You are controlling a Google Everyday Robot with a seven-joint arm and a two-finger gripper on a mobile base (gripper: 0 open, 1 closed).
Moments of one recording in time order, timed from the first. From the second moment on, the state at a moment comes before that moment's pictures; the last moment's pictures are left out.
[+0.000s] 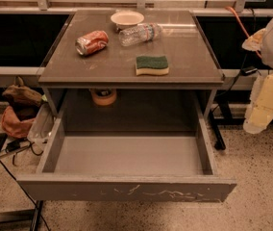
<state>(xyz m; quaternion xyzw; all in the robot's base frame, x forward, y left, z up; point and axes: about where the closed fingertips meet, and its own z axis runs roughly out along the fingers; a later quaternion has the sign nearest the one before) 0.438 -0.217 0.976 -0.60 0.78 -0.03 0.16</state>
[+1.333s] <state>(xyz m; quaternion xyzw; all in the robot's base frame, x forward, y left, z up) 0.557 -0.196 0.925 -0.64 0.73 0.01 0.26</state>
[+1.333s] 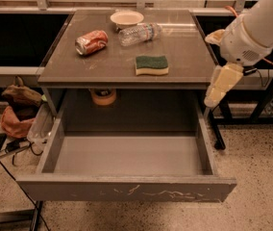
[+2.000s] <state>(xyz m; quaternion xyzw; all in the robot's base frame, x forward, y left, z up) 0.580 -0.194 0.911 -0.64 0.72 0.02 0.26</state>
